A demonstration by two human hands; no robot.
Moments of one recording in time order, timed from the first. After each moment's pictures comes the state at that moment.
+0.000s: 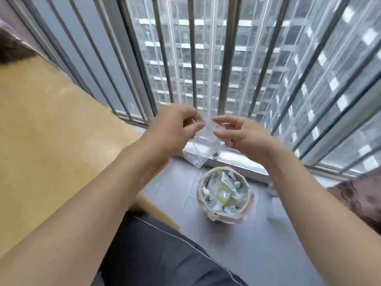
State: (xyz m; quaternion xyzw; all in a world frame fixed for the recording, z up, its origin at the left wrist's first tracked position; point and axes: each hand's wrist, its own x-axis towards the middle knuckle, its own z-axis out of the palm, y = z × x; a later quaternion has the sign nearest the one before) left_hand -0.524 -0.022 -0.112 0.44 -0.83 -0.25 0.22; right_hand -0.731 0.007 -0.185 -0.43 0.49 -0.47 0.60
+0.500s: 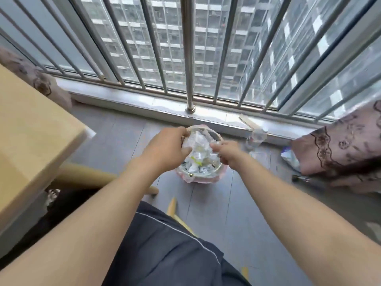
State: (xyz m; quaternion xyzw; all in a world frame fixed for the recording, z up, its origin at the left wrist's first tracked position) left_hand -0.588 0.006 -0.286 0.48 -0.83 -0.28 -0.03; right_hand -0.789 0.048 -0.438 -0.11 0.76 -0.34 0.55
